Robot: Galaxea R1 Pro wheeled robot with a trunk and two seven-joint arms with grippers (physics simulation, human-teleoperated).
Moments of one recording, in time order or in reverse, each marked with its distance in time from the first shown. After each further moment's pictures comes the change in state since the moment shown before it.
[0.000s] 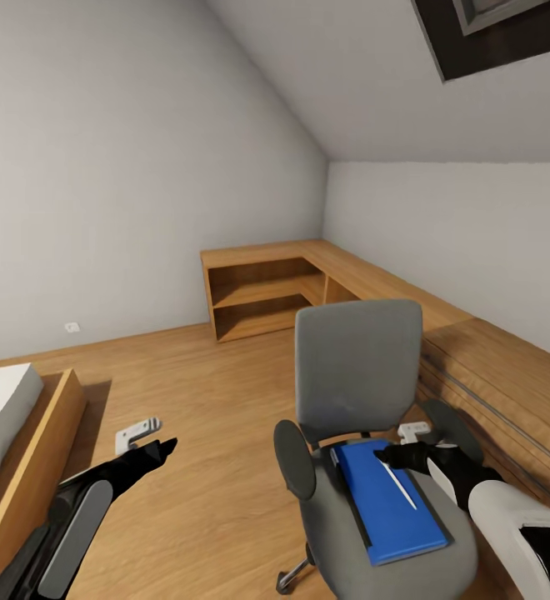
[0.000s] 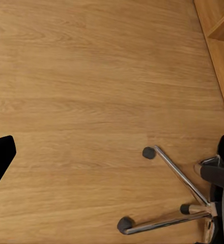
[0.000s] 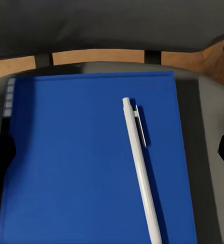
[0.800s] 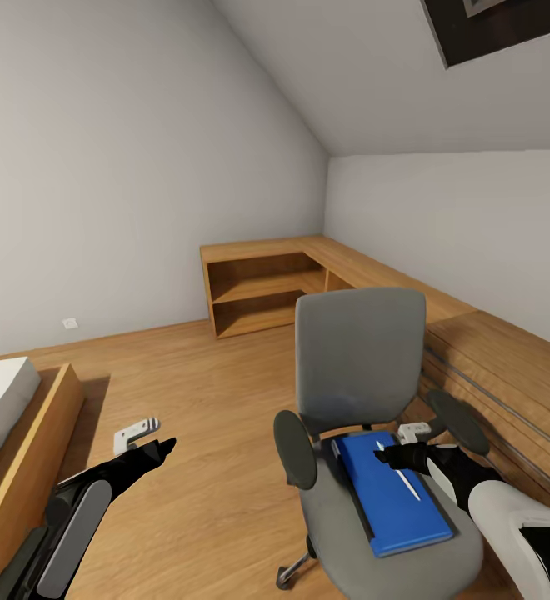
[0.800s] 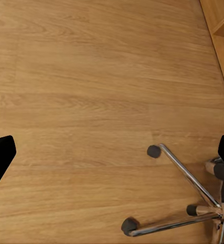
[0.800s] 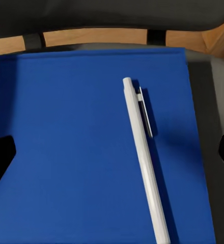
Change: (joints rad) left arm 0.000 0.001 0.006 0.000 0.001 0.000 0.001; right arm 0.000 0.000 0.000 0.001 0.001 -0.001 -0.002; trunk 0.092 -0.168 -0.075
